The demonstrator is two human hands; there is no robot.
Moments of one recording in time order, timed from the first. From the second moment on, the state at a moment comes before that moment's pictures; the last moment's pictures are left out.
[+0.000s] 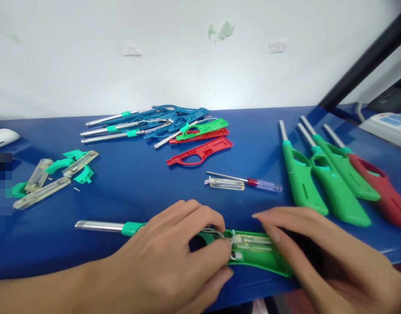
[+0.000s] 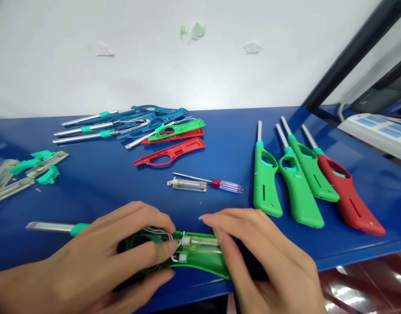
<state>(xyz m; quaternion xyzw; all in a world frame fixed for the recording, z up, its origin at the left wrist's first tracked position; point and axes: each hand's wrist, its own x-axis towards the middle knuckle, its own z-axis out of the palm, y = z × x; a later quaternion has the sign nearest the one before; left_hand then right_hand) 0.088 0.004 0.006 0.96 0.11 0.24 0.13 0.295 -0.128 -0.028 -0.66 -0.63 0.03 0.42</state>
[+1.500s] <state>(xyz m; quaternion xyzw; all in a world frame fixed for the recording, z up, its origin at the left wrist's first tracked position) 0.082 0.005 -0.001 0.95 0.12 0.23 0.20 0.287 -0.114 -0.013 -0.64 -0.65 0.04 0.40</state>
